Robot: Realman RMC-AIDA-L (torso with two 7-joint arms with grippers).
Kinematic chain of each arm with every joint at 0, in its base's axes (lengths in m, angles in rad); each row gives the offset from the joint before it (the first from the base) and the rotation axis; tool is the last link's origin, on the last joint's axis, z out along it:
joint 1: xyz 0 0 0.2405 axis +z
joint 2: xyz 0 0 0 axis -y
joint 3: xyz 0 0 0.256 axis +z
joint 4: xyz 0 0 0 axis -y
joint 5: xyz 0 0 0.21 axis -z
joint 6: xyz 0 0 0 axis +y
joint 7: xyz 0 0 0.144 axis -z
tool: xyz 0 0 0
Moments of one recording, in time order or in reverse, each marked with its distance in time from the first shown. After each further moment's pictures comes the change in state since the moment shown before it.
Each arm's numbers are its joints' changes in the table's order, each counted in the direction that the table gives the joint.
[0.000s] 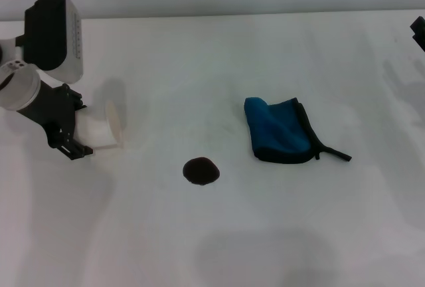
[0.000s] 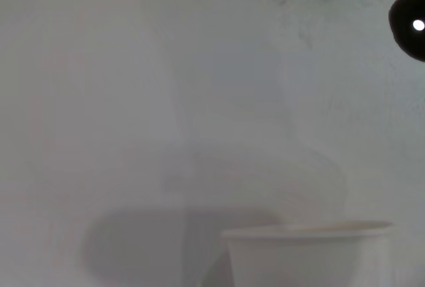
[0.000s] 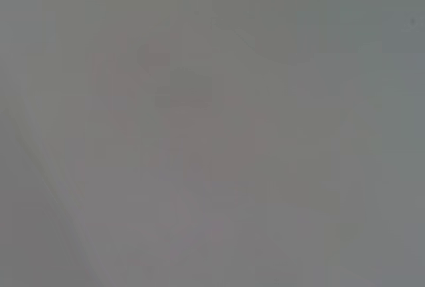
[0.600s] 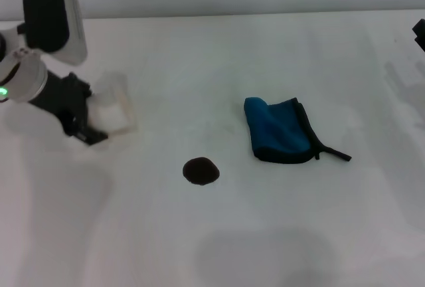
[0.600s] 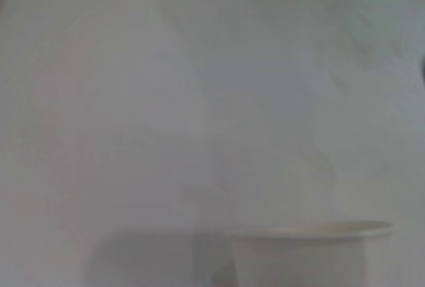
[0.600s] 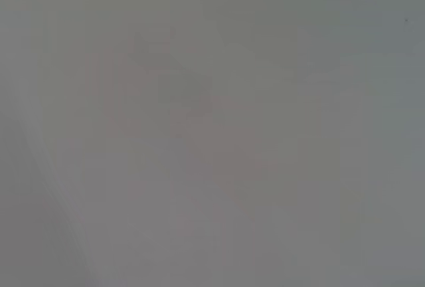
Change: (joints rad) left arm 0.002 0.000 -0.001 0.010 0.097 0.000 0.054; right arm -0.009 0.000 0.000 0.000 0.000 0.004 0.000
